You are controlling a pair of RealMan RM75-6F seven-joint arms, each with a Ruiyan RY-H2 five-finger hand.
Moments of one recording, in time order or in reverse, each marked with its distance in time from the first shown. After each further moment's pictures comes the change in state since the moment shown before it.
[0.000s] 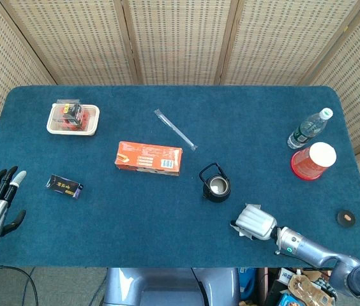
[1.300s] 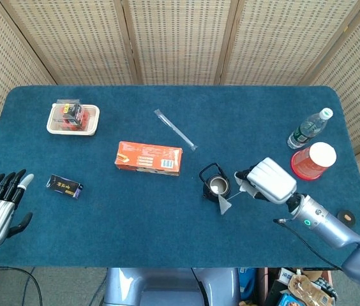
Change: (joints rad) left arm -0.011 -0.033 0.014 0.034 0.012 -0.028 -0.041; right arm 0.062 0.392 0.249 -0.447 0.171 0.086 -0.026
